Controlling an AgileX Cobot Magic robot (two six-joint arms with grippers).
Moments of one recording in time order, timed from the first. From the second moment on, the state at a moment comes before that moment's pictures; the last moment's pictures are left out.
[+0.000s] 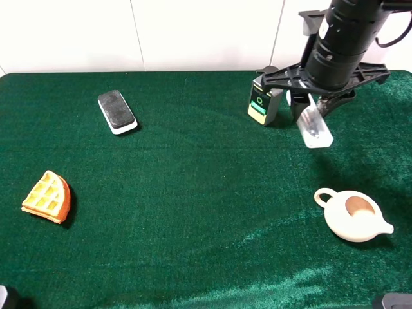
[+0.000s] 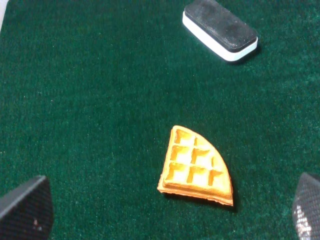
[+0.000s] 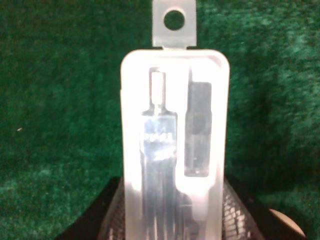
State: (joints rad) left arm -0.10 -0.01 -0.50 0.10 1.06 0.03; right arm 0.55 1.64 -1.17 -0.11 1.04 0.45
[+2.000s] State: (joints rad) left arm -0.10 -0.01 -0.50 0.10 1.06 0.03; right arm 0.17 2.12 -1.44 -0.13 0.66 0.24
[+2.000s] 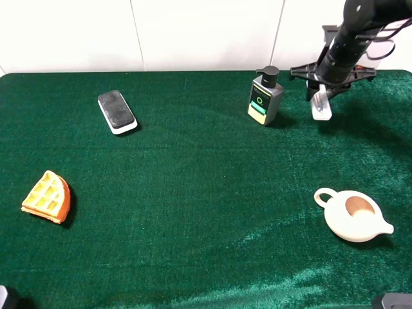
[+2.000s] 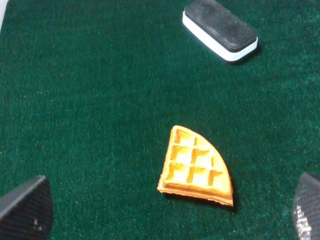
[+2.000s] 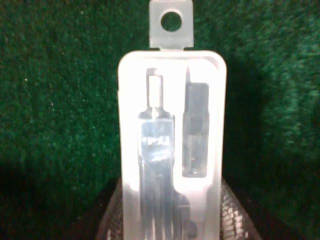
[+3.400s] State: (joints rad) left arm -0.10 -0.01 -0.50 0.10 1.06 0.03; right arm 0.14 2.15 -1.44 -0.12 0.63 0.26
